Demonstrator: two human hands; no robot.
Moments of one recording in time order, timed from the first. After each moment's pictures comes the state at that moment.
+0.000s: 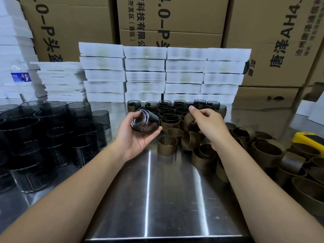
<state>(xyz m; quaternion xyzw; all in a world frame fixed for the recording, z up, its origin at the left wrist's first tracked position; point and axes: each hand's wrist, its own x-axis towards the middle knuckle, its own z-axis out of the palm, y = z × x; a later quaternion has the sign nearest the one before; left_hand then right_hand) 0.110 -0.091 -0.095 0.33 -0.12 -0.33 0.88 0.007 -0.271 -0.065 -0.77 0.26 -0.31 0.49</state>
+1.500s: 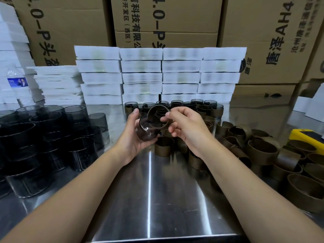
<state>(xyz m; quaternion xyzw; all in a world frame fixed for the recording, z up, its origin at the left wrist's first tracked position) 0.109 -0.097 -0.101 0.53 -0.23 -0.23 0.78 0.002 -0.222 -0.059 -0.63 0.04 -0.24 0.73</state>
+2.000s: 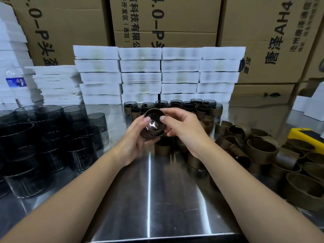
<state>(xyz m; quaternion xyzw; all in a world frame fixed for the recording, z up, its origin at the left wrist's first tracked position) 0.107 -0.100 -0.107 0.52 -0.31 -0.22 0.76 0.003 -0.220 -0.066 -0.71 0.00 -0.27 0.64</state>
